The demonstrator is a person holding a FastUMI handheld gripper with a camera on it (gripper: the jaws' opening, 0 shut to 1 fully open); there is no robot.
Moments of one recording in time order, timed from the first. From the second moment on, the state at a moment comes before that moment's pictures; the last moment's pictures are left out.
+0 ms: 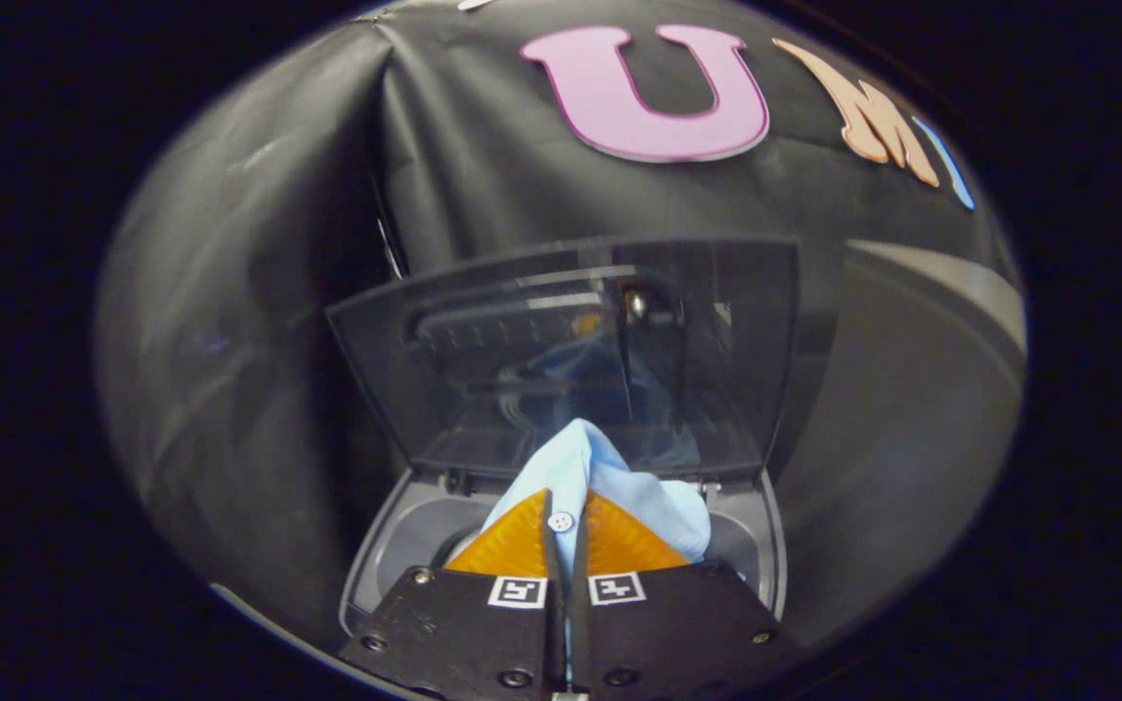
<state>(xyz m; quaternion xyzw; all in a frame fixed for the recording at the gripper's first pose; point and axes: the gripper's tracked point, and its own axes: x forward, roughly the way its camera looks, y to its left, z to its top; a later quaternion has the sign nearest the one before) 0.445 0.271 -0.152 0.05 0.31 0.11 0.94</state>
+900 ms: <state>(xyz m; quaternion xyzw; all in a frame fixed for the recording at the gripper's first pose) 0.424 0.279 -0.255 0.04 0.43 0.12 0.89</state>
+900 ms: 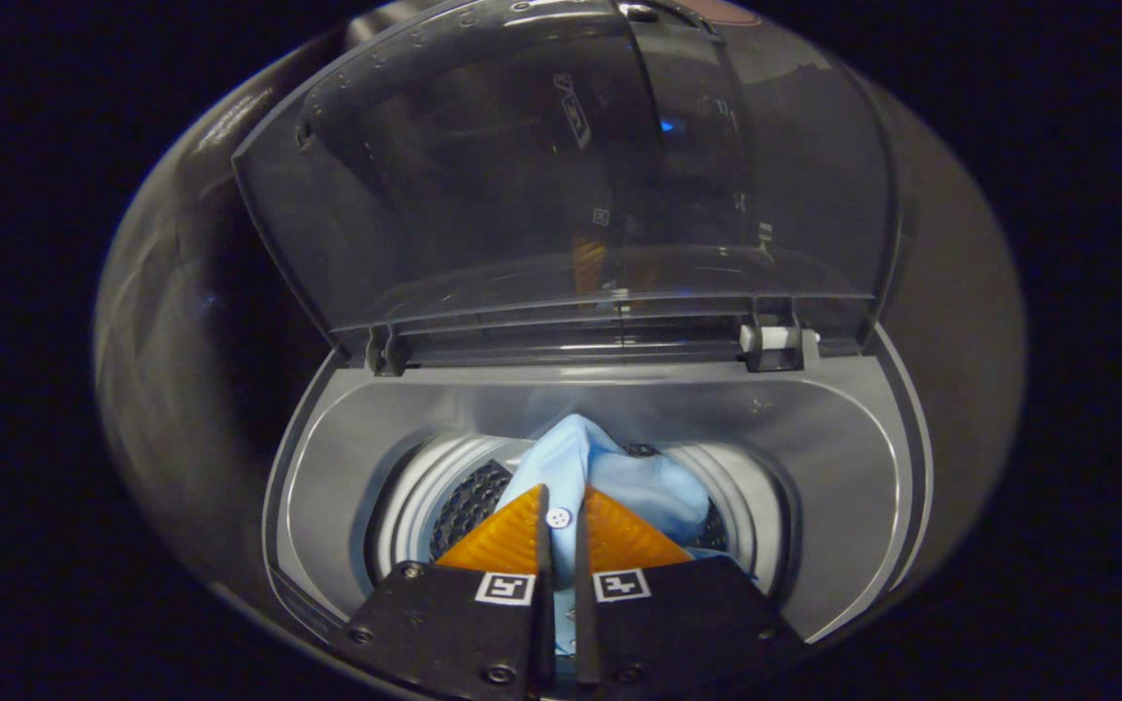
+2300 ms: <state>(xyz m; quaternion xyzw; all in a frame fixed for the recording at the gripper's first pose) 0.462 0.265 -0.056 -0.01 0.15 0.03 0.99</state>
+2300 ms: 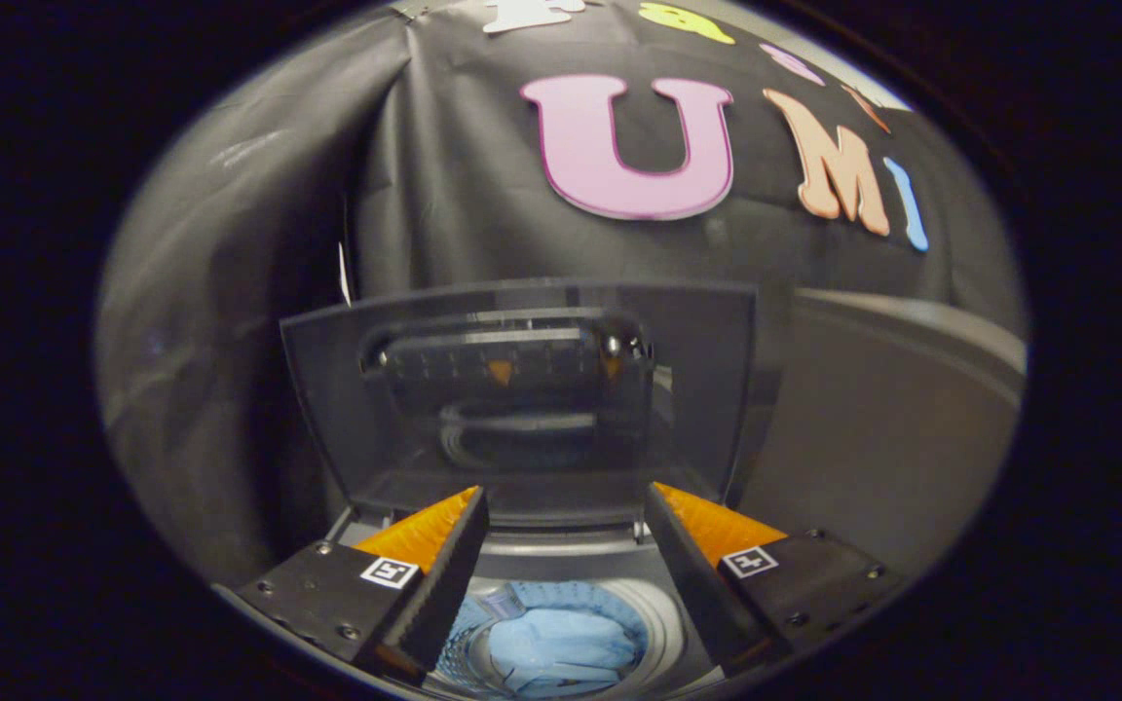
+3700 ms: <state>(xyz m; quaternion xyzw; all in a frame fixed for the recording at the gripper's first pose) 0.616 0.301 0.020 0.01 0.05 0.00 1.00</state>
